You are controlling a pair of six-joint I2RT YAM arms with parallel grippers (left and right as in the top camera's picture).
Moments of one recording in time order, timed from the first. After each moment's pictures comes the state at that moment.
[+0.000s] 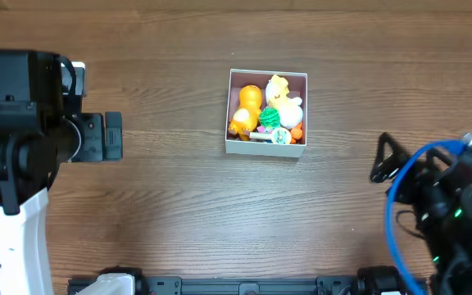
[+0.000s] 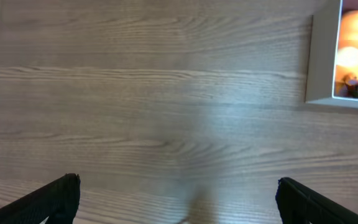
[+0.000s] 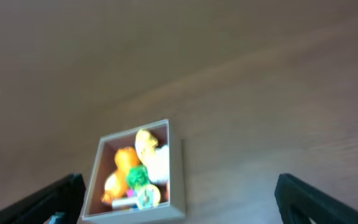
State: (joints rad) left arm -0.02 1.35 1.96 -1.69 -0.13 -0.03; right arm 0.08 0.59 1.04 -0.85 0.02 0.40
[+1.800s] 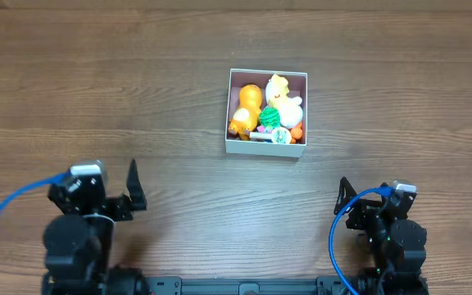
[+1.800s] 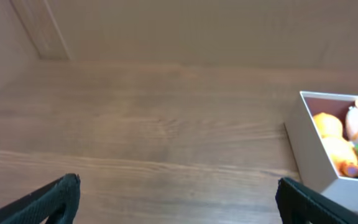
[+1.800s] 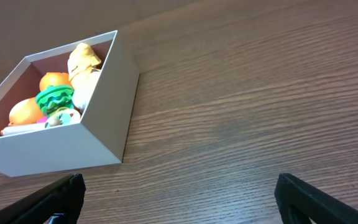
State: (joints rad) left arm -0.01 0.29 0.59 -0.62 -0.09 -0.05; right arm 0.04 0.01 0.17 -0.57 -0.02 0.28
